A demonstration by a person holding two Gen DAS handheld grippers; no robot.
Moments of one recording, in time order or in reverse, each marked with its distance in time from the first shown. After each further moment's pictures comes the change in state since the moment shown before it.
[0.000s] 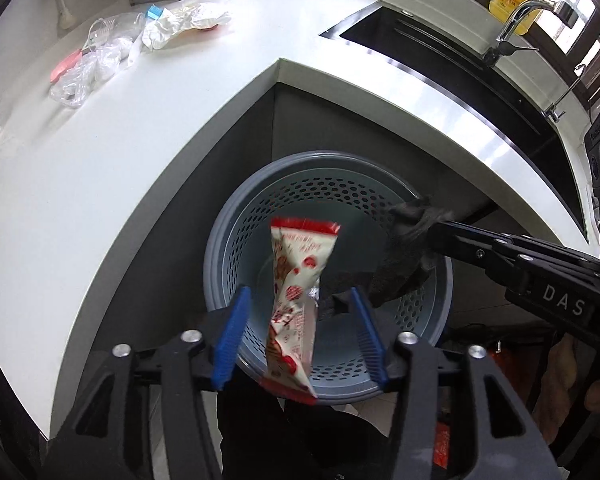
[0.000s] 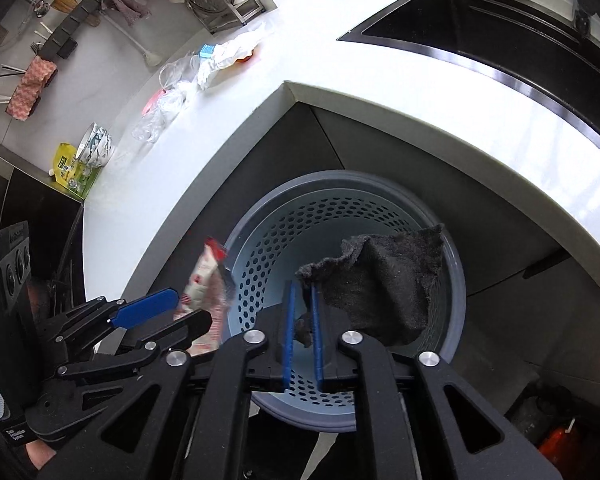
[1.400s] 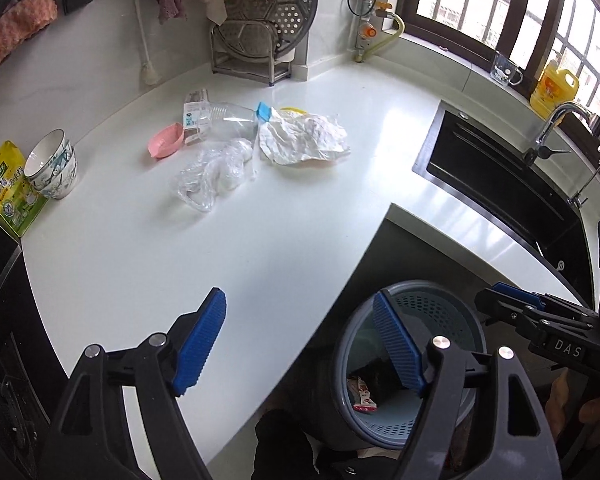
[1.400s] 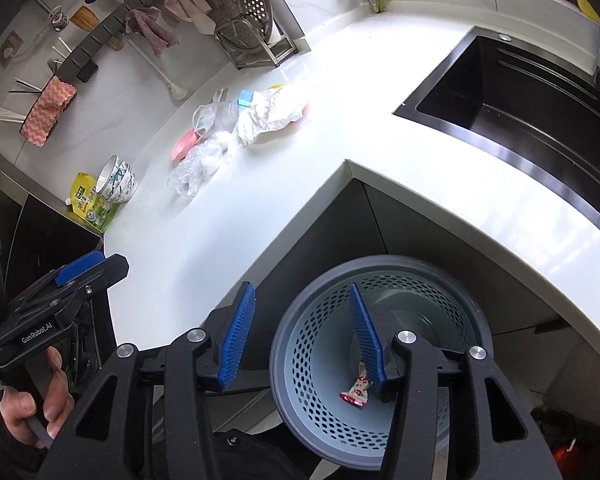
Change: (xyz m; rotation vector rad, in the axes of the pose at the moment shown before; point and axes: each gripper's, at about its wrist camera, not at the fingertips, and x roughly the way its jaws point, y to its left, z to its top) left arm -0.100 0.114 0.075 -0.093 -0.225 0.121; right arm -0.010 0.078 0.072 -0.040 -0.094 0.001
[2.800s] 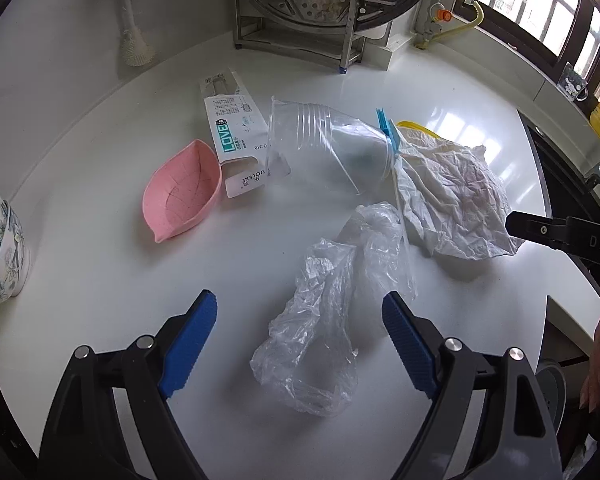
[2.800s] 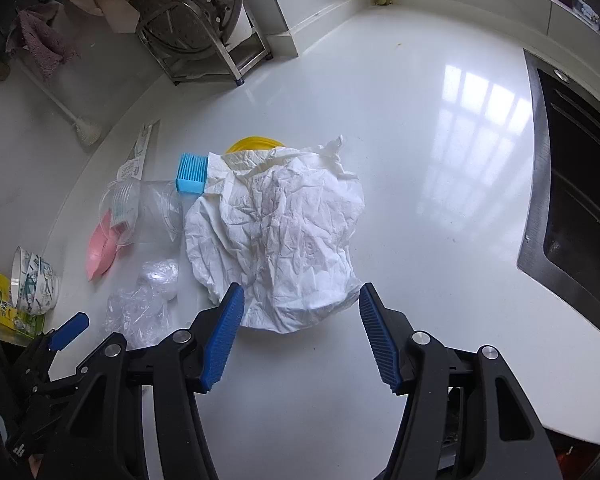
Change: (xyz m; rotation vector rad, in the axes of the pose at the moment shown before) left arm 0.191 0.138 0.130 0.039 0.081 -0.025; right arm 0.201 0.044 0.194 0.103 0.044 -0.228
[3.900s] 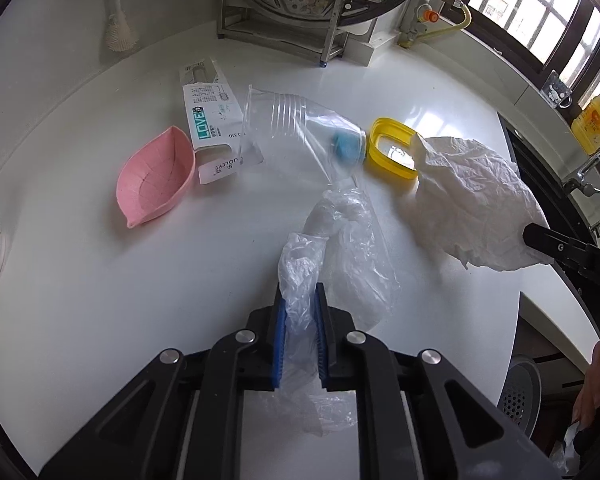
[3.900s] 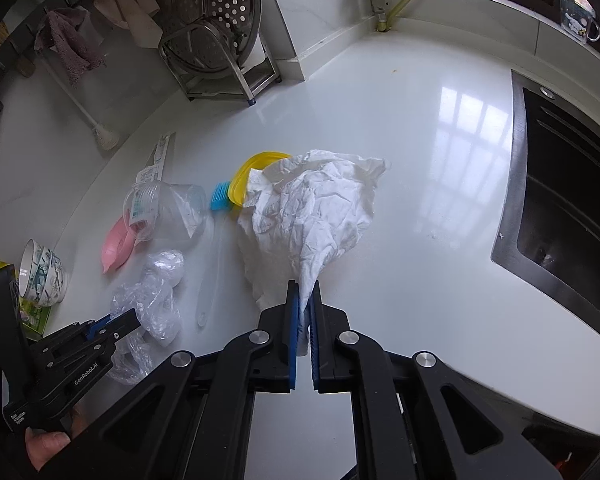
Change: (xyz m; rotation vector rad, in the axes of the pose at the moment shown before) left arm -0.007 -0.003 -0.006 -0.021 0.022 -0.105; right arm -0.053 -0.004 -0.031 -0.024 -0.097 0.014
